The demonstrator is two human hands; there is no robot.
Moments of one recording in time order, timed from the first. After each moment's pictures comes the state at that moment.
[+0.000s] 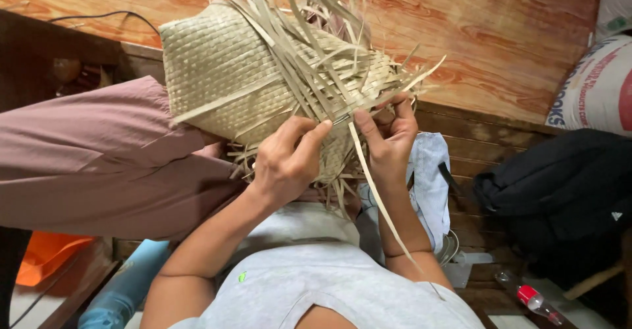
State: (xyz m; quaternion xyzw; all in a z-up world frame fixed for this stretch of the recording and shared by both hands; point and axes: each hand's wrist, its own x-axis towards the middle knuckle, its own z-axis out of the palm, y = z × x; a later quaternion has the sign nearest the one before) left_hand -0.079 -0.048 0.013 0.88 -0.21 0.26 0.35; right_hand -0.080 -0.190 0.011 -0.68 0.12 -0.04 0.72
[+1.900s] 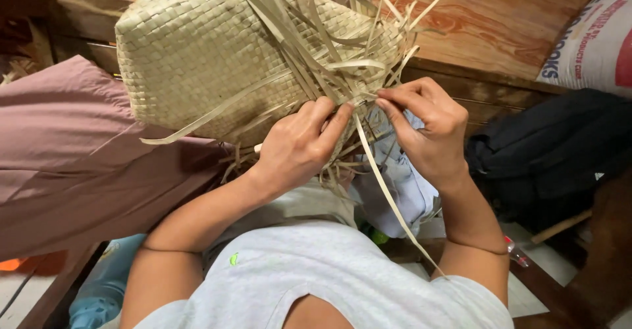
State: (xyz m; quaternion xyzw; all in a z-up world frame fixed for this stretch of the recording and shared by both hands) left_hand -0.076 -0.058 0.016 0.89 -0.31 0.13 0.31; right_hand -0.066 -0.231 0.049 -0.90 -0.14 0.02 0.40
